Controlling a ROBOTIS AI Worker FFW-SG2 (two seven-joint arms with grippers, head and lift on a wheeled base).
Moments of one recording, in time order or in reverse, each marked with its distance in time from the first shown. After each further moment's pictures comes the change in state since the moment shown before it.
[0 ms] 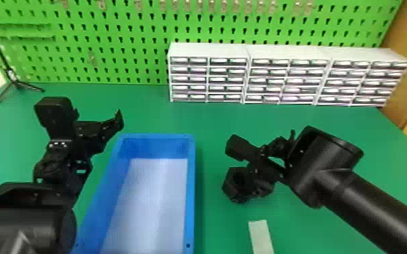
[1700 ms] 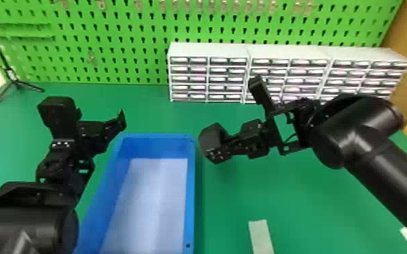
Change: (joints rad) left arm -0.001 0.000 -0.011 0.000 -0.002 0.000 0.000; right arm -0.036 -0.018 -0.215 -0.123 -0.545 0.028 -0.016
